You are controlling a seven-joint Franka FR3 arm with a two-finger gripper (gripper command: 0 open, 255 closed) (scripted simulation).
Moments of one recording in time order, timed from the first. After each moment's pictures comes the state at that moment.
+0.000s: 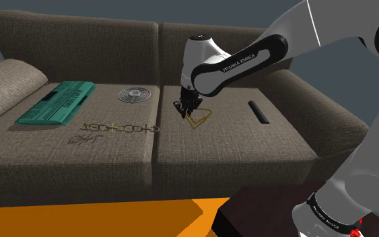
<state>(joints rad) 0.04 0.16 0.27 -2.07 -0.17 2.36 0.54</state>
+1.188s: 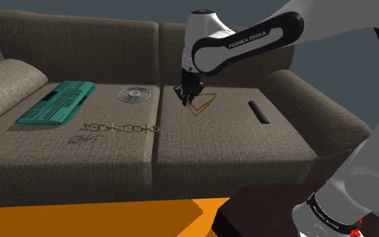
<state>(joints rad) 0.03 0.08 0.28 -1.99 -0.12 2.21 0.50</state>
